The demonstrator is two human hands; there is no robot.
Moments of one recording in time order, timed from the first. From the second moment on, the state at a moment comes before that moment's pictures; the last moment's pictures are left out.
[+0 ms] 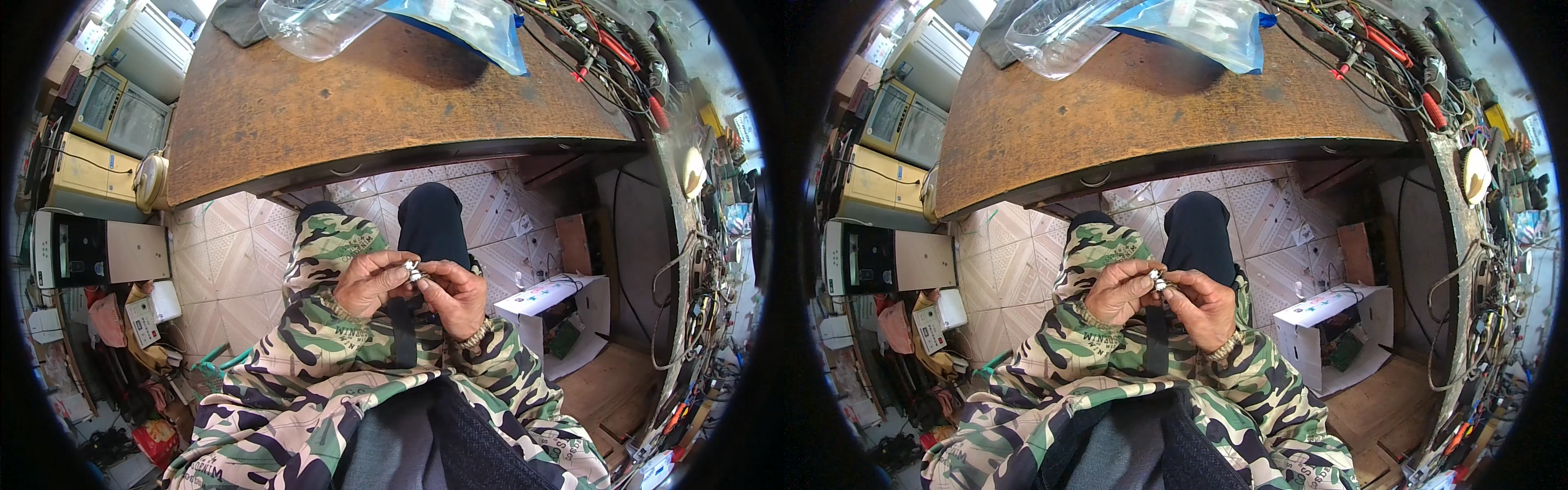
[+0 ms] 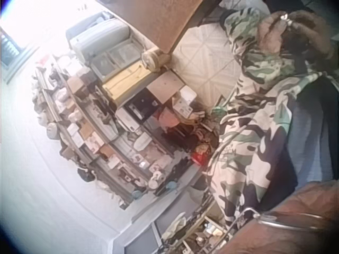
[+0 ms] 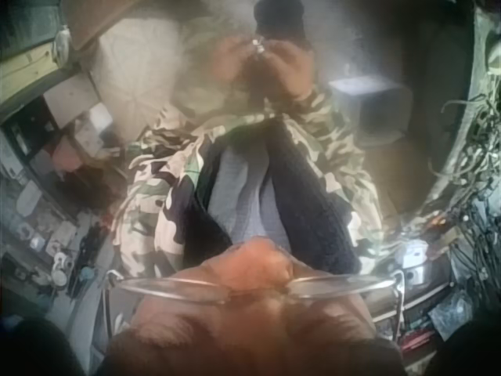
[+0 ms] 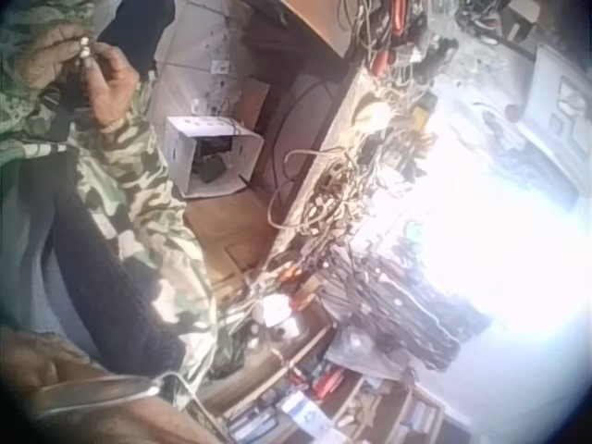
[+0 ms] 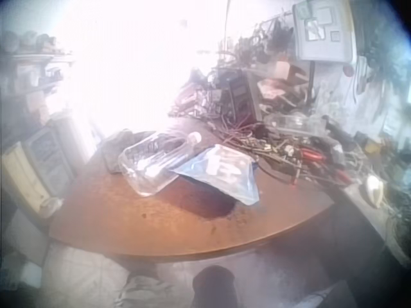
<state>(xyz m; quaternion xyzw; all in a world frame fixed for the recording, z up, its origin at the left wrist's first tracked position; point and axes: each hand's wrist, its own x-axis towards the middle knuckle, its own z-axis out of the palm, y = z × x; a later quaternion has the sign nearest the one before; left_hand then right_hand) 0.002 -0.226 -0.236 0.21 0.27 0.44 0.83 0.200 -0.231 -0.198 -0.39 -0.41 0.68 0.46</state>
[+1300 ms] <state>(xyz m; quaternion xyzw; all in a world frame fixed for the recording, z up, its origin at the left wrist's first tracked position) 0.007 -0.227 -0.228 0.41 0.39 0.43 0.70 0.202 -0.226 -0.190 -0.48 -0.36 0.69 0.41</state>
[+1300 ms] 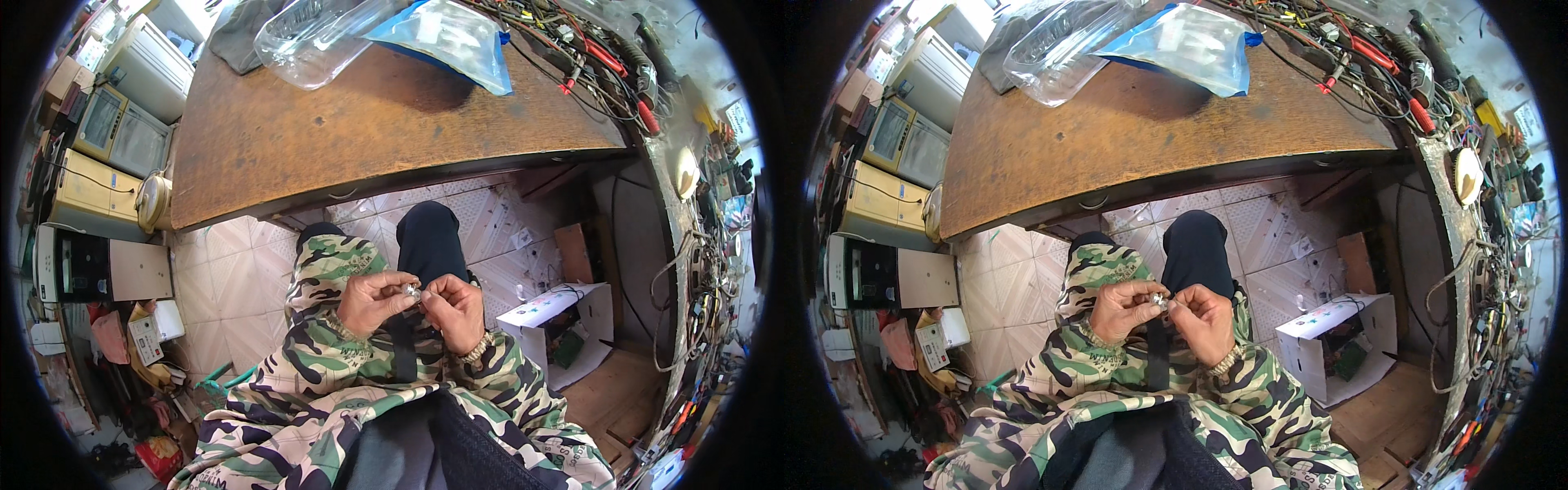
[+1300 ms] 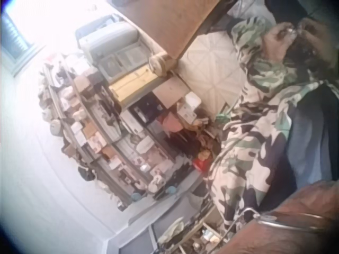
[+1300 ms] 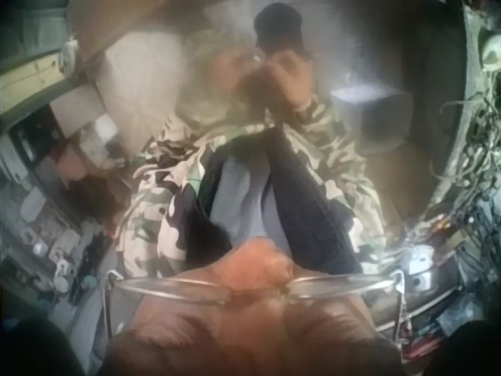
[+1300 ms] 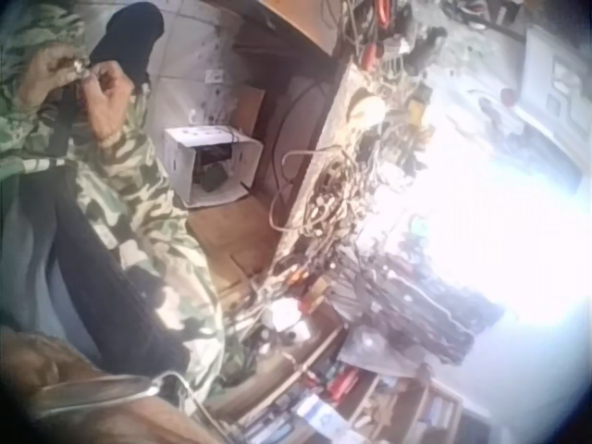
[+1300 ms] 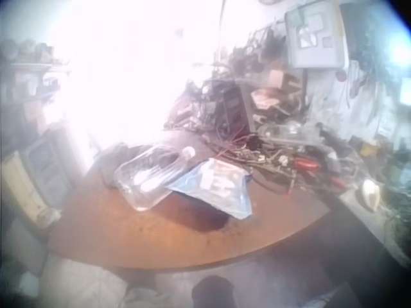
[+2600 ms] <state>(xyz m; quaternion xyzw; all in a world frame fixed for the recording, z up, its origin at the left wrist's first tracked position) 0.006 -0.239 -0.218 0.18 0.23 0.53 0.80 0.196 -0.235 -0.162 -0.43 -0.39 0.67 0.46</state>
